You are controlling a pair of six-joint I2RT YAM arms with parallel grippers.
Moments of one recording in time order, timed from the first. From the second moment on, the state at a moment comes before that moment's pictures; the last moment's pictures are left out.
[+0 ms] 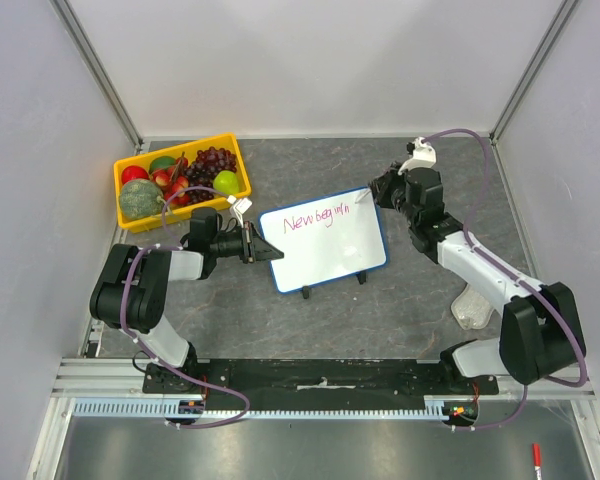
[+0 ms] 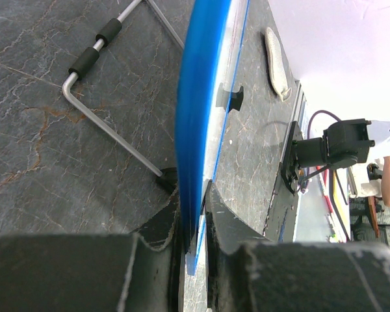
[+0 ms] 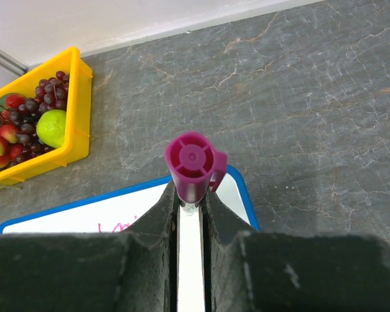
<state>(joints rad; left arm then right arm) -0.17 1.66 0.58 0.54 1.03 -0.47 0.36 1.36 0.89 0.21 0.08 0.46</state>
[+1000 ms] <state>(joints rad) -0.17 1.66 0.58 0.54 1.03 -0.47 0.36 1.40 0.90 0.21 0.01 0.46</state>
